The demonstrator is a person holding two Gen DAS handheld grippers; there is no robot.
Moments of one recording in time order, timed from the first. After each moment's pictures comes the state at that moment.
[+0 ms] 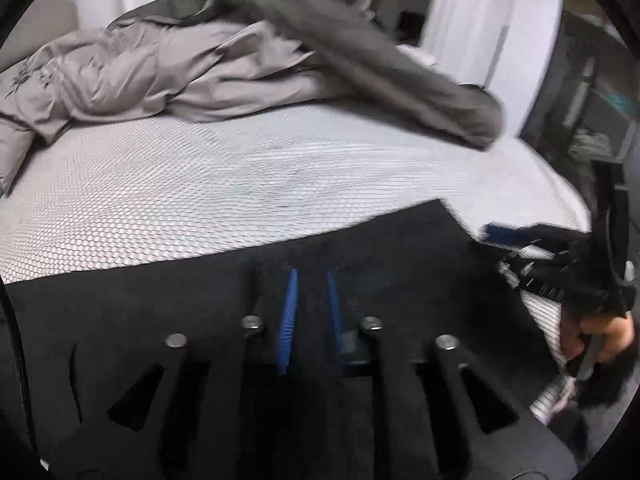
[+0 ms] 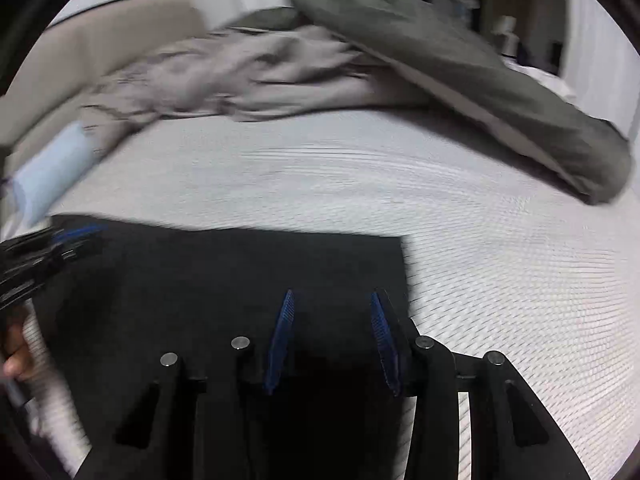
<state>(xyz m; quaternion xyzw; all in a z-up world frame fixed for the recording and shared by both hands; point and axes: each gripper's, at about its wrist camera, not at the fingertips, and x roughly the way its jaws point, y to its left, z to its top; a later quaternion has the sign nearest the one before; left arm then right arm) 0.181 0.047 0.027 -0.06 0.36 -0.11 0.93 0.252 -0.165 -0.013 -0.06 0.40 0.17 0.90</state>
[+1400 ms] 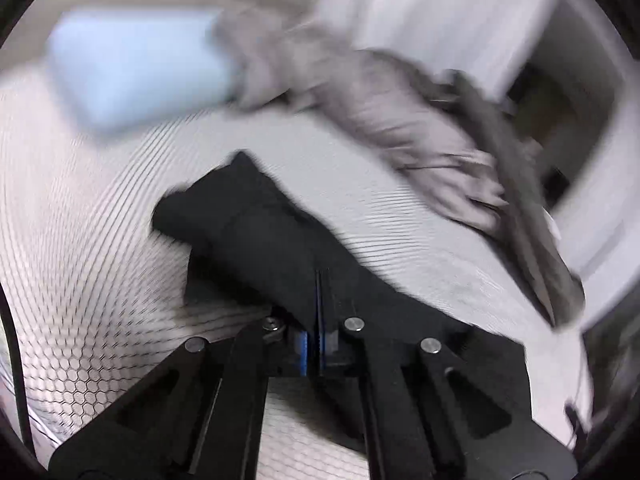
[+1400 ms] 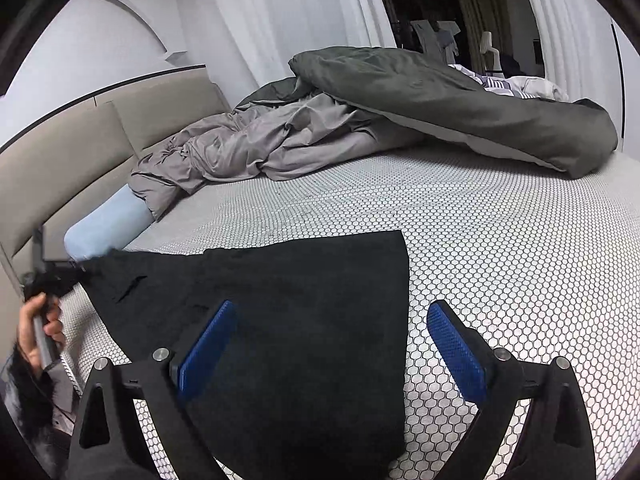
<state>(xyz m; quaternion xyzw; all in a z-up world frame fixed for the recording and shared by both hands) 0.053 0.228 0.041 -0.28 0.26 0.16 0.91 0.159 -0.232 0.017 0.05 0.30 0.19 0.93</state>
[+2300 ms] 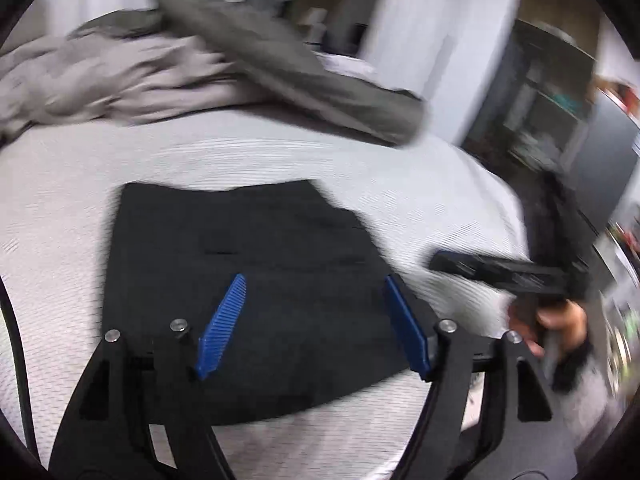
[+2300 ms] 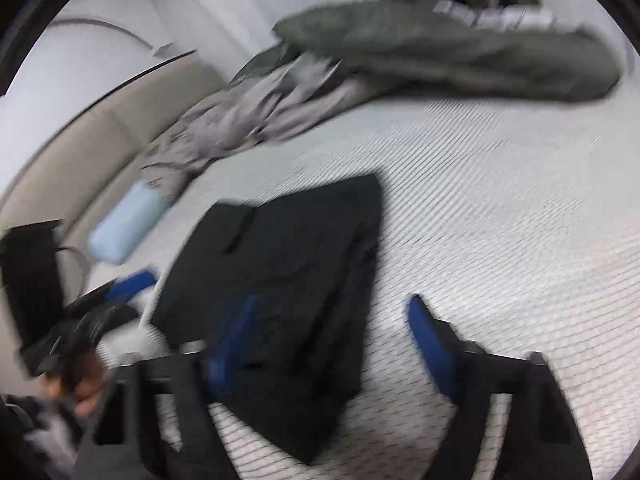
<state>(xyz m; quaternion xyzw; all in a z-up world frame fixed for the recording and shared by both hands) 0.129 -0.047 0.035 -0.10 0.34 -0.15 0.92 0.162 -0.297 -0.007 0.13 0.41 0.25 0.87</state>
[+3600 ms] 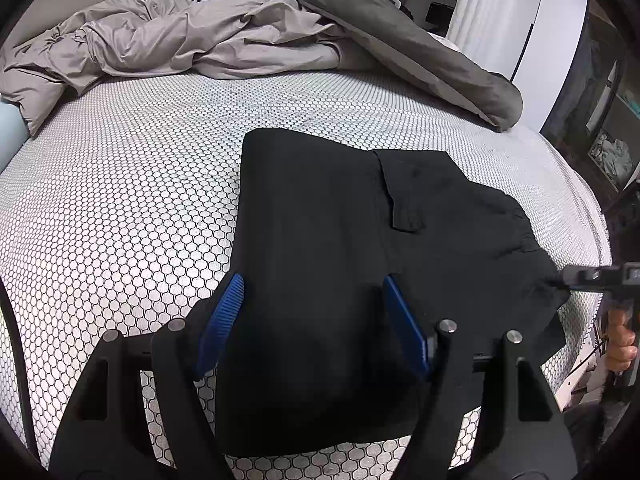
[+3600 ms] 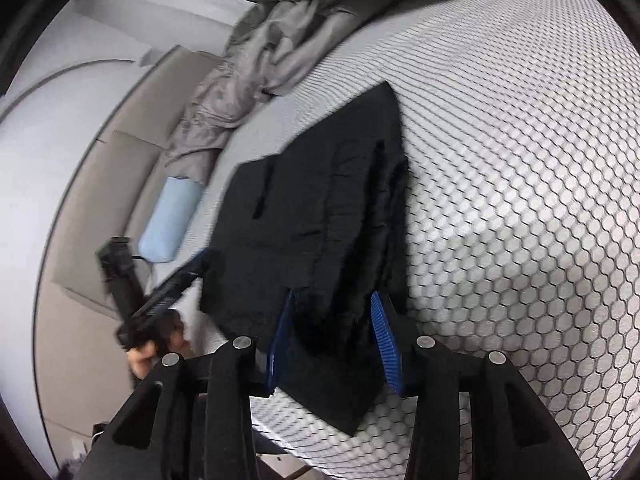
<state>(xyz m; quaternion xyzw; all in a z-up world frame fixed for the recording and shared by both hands) 0.151 0.015 -0.013 -0.08 0.40 -0.05 0.91 0.168 -0.320 -0.032 0.24 0.50 0.30 0.78</state>
